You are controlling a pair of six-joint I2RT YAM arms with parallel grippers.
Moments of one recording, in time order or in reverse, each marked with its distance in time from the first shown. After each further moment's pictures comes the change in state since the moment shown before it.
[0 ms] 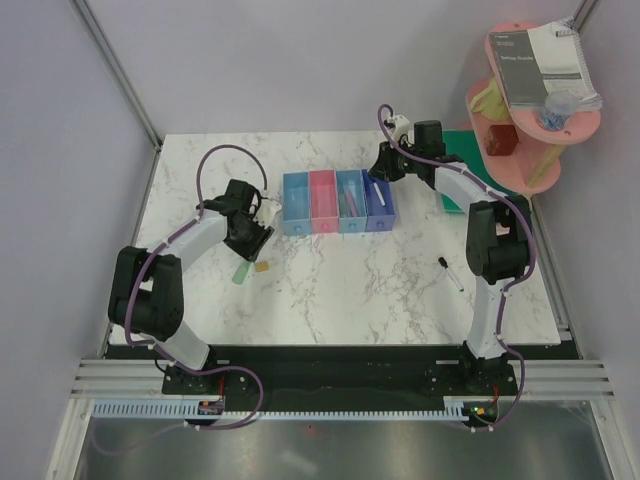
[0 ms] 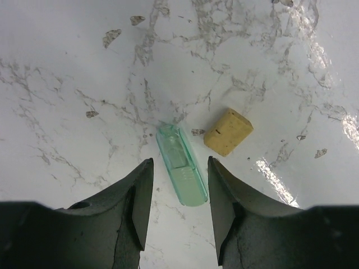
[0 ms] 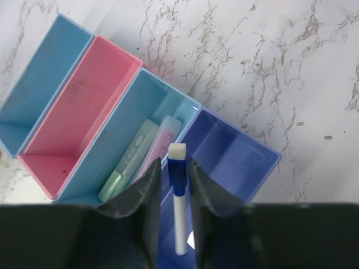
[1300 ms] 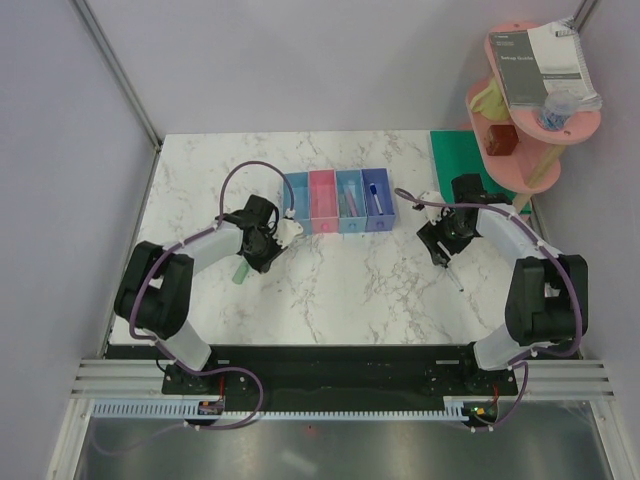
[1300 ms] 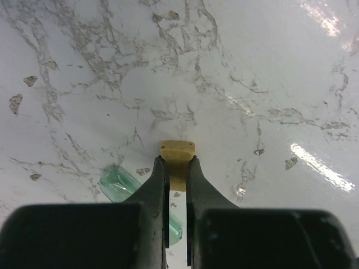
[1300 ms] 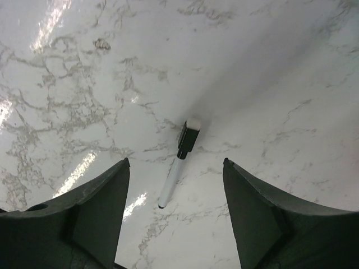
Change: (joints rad) left arm -0.124 0.029 -0.118 0.127 0.061 0.155; right arm -0.133 -0.513 -0.521 -0.628 0.371 -0.612
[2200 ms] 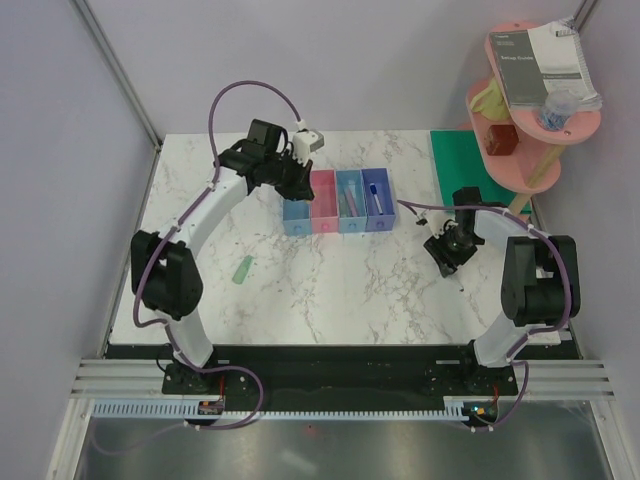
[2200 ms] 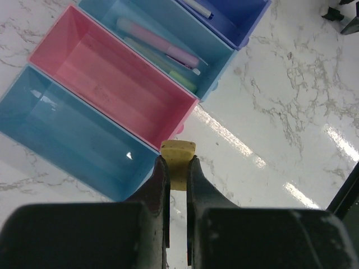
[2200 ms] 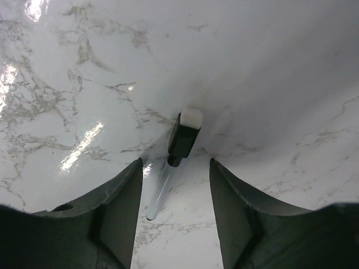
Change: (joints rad) left arm -0.012 0.129 0.681 -0.141 0.361 -0.288; right arm -0.049 0.125 -0.096 0.048 0.047 -0.076
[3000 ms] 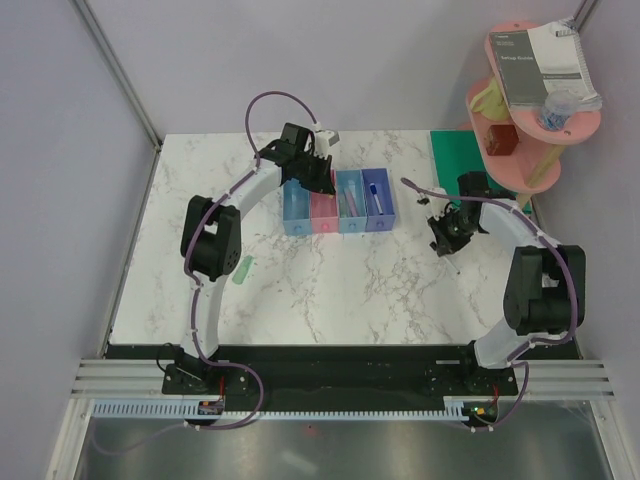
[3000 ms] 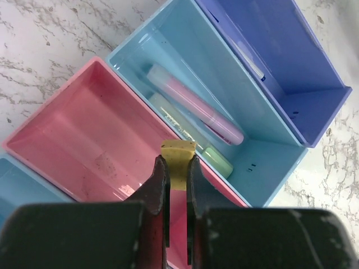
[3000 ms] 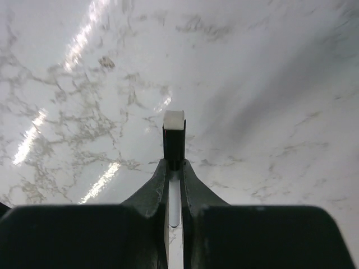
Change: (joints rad) left arm -0.015 0.460 0.272 0.185 -0.007 -0.256; right arm -0.003 -0.050 0.094 -0.045 -0.129 0.080
